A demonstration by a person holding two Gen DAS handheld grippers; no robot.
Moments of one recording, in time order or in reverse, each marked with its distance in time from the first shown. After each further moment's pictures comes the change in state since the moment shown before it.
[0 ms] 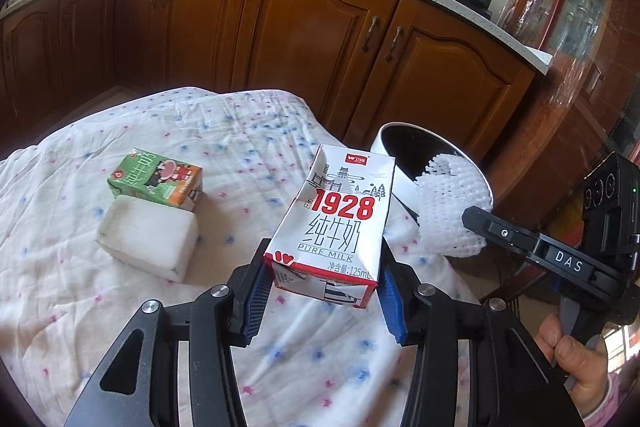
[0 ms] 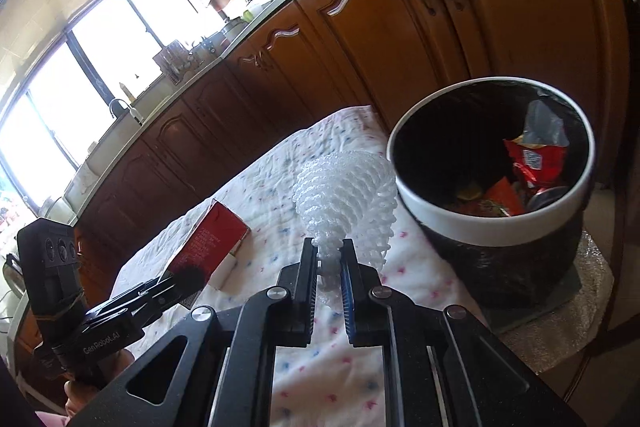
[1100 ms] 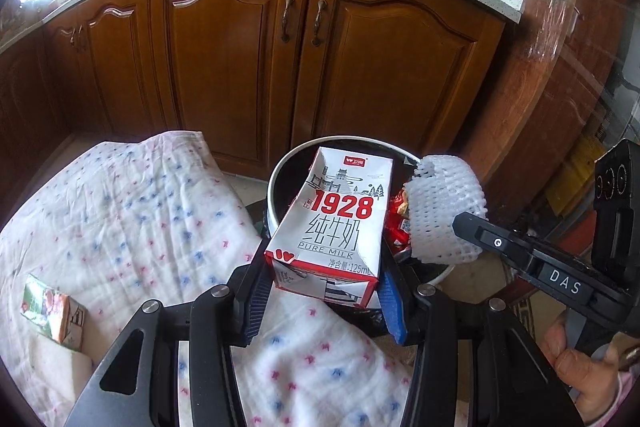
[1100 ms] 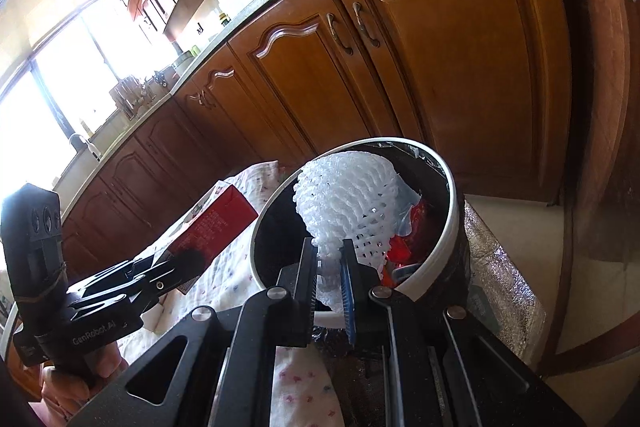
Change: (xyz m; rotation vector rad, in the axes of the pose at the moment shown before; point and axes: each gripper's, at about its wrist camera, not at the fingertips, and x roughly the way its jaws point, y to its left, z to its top) left arm 0.133 -0.100 0.082 0.202 0.077 -0.022; right arm -0.031 -0.085 0.045 0.050 -0.075 -0.142
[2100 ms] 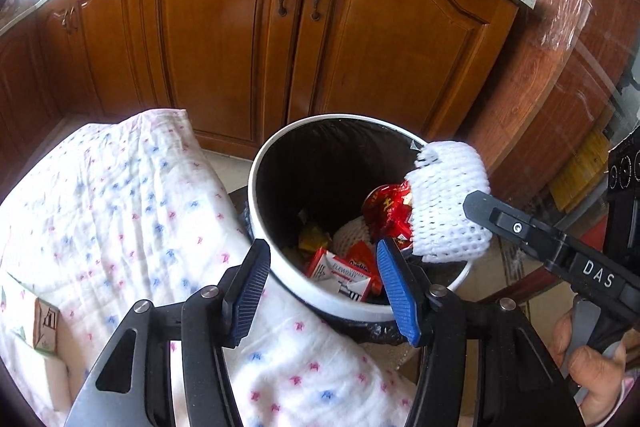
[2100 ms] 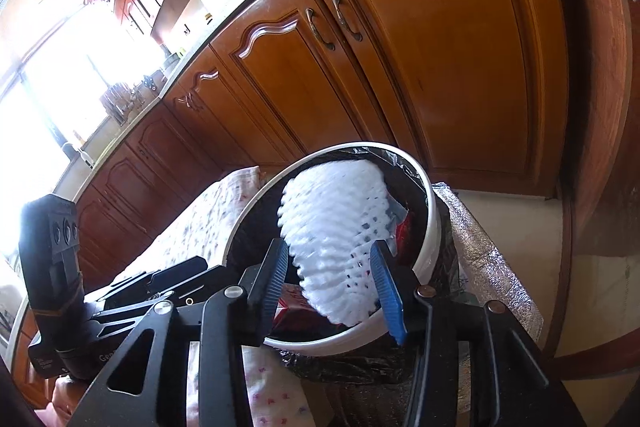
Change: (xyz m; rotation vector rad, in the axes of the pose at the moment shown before) left arm 0.049 -0.001 0.003 -0.038 0.067 -0.005; right arm 0.011 -0.022 0.013 0.041 0.017 -0.007
